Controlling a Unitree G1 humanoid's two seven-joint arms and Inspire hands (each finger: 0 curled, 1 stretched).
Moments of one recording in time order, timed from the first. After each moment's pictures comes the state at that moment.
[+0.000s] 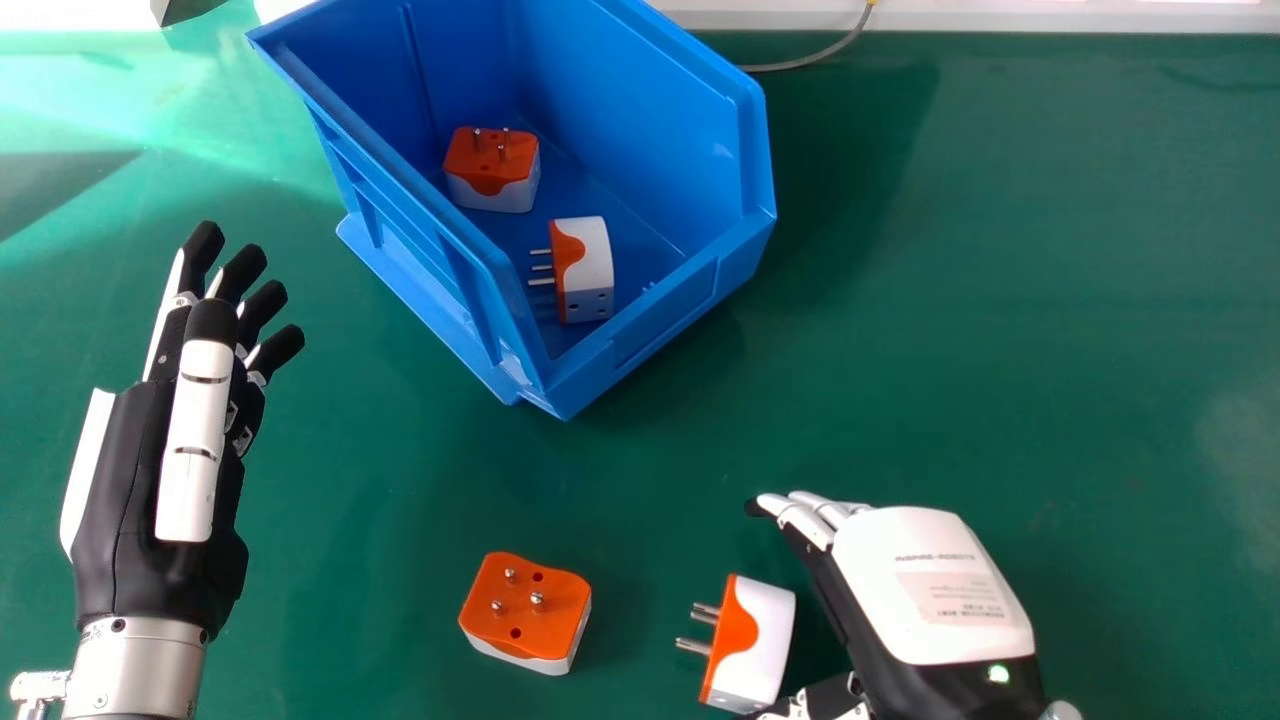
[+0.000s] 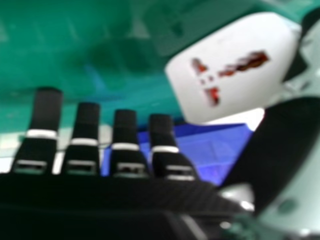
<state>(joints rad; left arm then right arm) 0.22 0.17 0.28 0.01 -0.29 -0.34 -0.30 0.37 -0.32 0.43 -0.25 -1.11 0.12 -0.05</state>
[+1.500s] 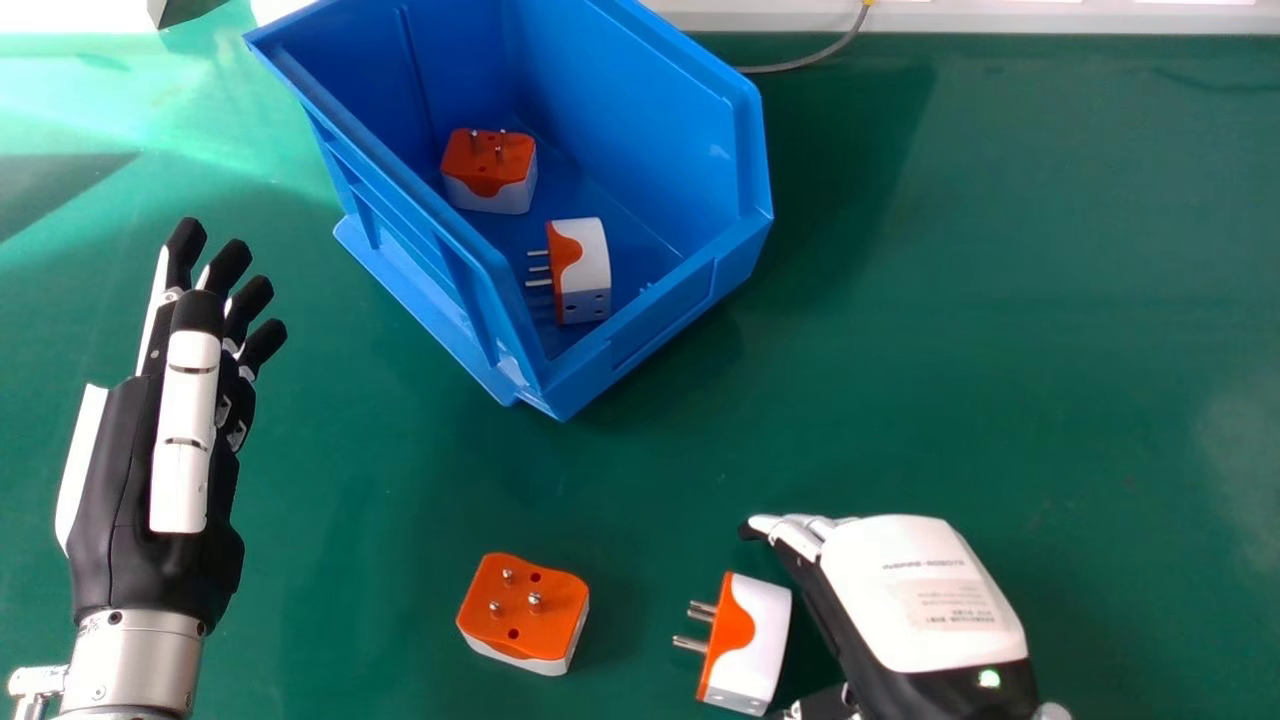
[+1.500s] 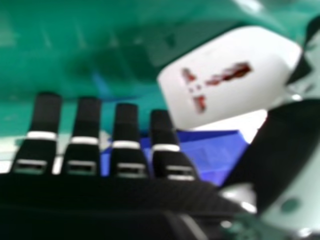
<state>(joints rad) 0.21 0.17 0.29 0.01 -0.29 -0.32 -0.27 0.37 -0.33 0.47 -0.28 -1.14 0.16 -0.01</state>
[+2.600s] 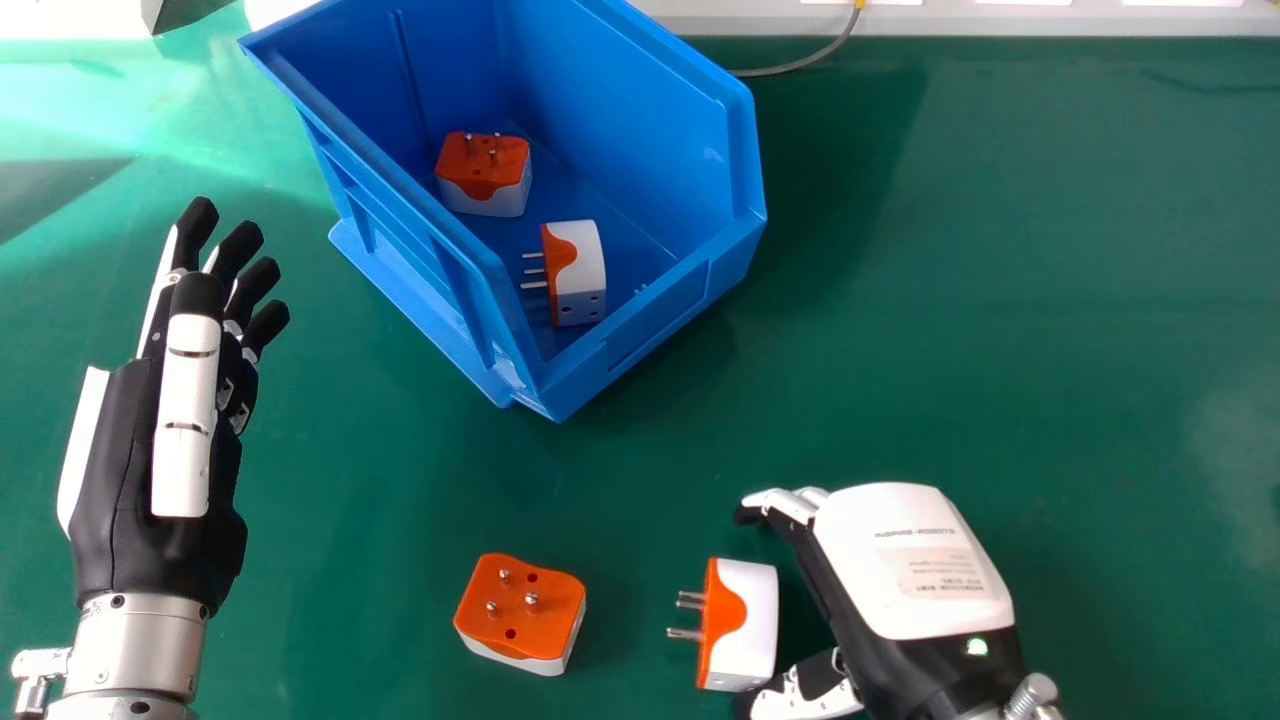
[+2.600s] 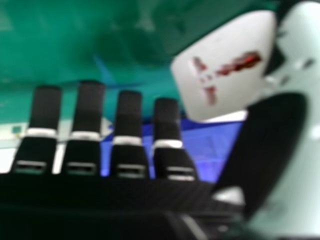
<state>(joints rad) 0.19 0.17 0.29 0.01 -0.29 -0.32 -0.28 0.30 -0.33 0.47 -0.18 -1.07 0.12 -0.11</state>
